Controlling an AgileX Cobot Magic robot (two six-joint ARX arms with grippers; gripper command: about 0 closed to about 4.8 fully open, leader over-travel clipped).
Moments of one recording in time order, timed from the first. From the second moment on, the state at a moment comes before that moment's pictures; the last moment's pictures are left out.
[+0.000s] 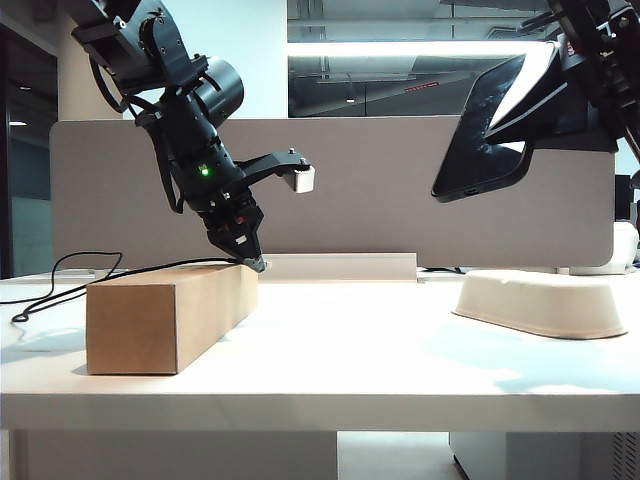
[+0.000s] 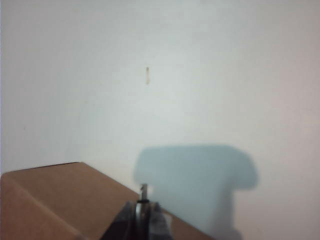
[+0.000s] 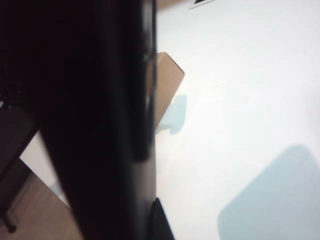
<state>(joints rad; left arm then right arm) -0.40 2.00 1.54 -0.41 0.14 0.89 0.13 1.14 0.61 0.18 -0.61 0.43</state>
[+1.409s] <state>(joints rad) -0.41 1.64 1.59 -0.71 0.64 0.50 0.13 1.04 0.73 0.30 -0.69 0.48</state>
